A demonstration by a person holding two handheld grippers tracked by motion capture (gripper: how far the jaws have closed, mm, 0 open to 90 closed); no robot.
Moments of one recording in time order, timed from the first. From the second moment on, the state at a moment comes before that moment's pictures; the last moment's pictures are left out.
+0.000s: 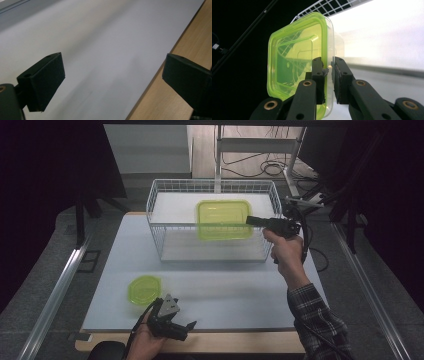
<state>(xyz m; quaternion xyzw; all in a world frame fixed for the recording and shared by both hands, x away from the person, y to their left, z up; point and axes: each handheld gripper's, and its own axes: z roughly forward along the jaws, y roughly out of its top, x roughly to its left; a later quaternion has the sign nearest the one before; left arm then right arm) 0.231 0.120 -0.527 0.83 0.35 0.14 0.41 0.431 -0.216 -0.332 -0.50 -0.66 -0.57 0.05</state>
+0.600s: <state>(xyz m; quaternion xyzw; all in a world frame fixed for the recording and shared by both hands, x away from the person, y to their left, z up) 0.230 0.119 -0.528 0.84 0.34 0.15 0.39 0.472 -0.189 -0.318 -0.52 -0.65 -0.55 0.02</state>
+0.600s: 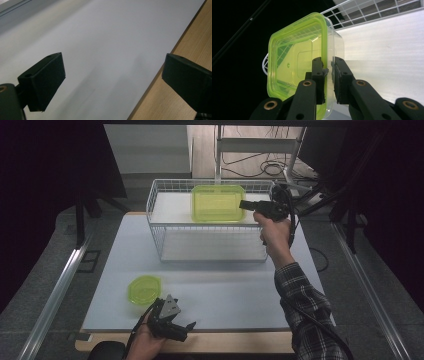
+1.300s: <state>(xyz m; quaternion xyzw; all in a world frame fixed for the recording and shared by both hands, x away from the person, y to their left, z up) 0.230 0.118 -0.528 0.84 0.34 0.16 0.39 0.493 -0.179 -0.319 -0.54 -0.66 -0.52 -0.03</state>
